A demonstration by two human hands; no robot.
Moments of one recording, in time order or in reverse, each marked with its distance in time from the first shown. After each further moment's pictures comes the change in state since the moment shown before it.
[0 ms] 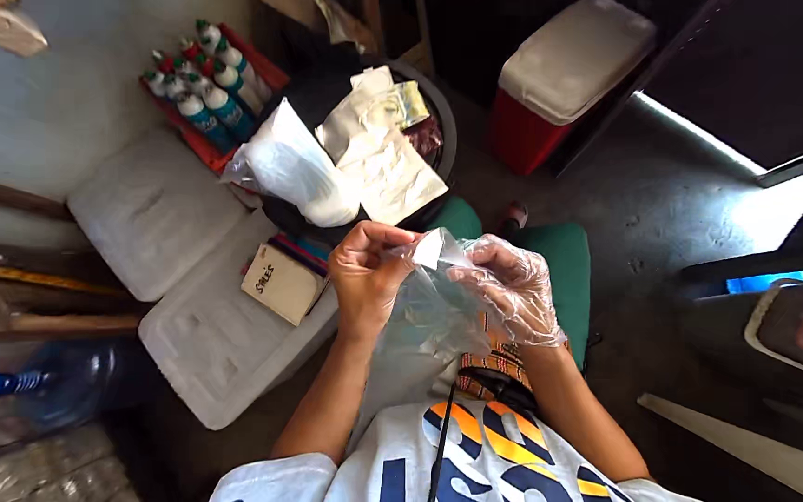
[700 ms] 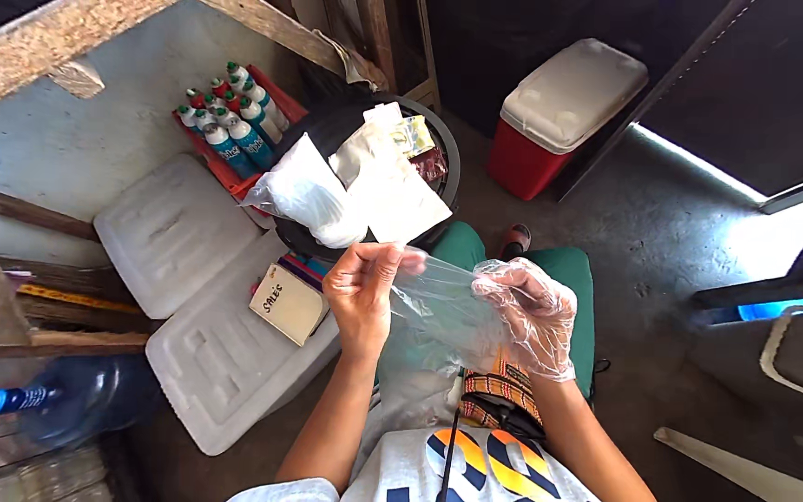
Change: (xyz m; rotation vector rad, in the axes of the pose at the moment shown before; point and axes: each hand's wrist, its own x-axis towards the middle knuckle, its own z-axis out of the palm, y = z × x) left_hand 0.008 0.005 0.001 0.026 0.092 0.118; right_hand -0.004 -0.003 -0.004 -0.201 0.174 -0.197
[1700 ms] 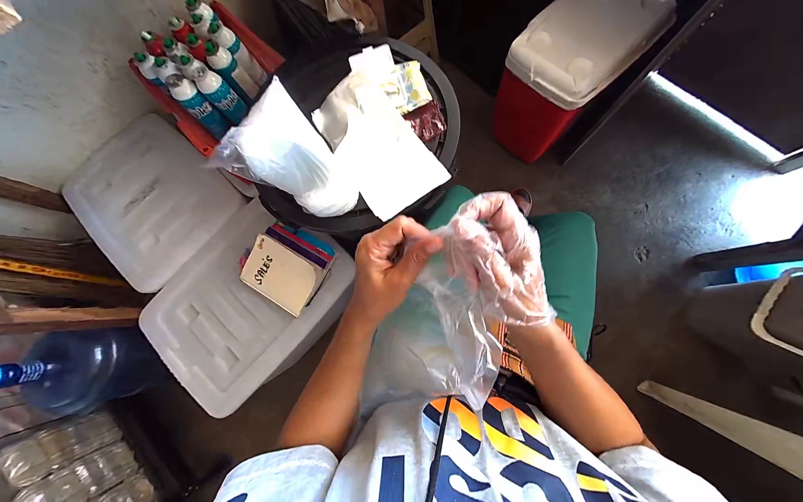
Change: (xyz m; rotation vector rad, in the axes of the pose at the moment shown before) left_hand -0.003 -0.035 -0.007 0.097 -0.349 0.070; right_hand 0.021 -0.005 0.025 0.336 -0.219 0.247
